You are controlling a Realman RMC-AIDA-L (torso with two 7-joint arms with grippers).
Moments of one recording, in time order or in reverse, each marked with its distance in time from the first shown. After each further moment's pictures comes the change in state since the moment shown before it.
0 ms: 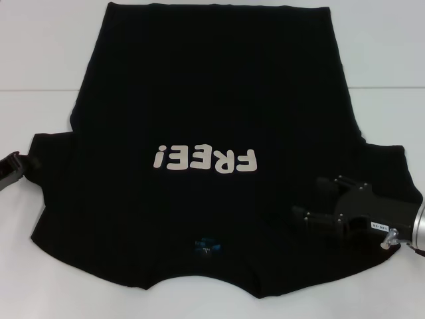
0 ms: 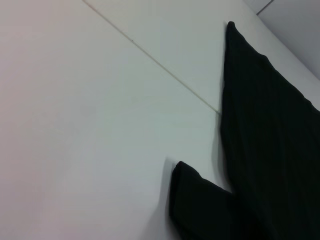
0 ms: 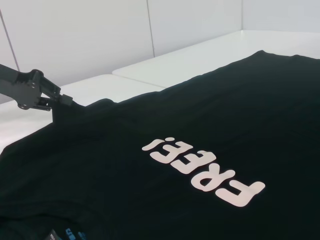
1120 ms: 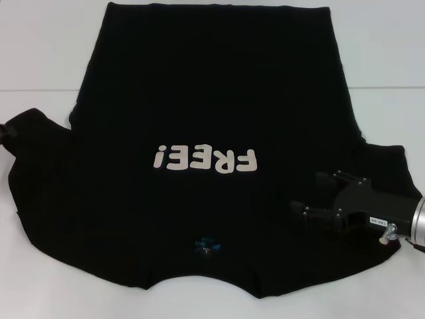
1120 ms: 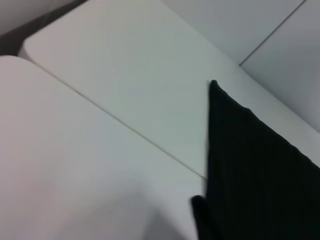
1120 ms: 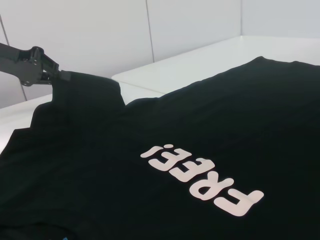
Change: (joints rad) left arm -0.002 0.003 -0.009 0.098 -0.054 -0.005 0.024; right arm 0.008 0.000 0.000 -0.002 0.012 0.001 0.000
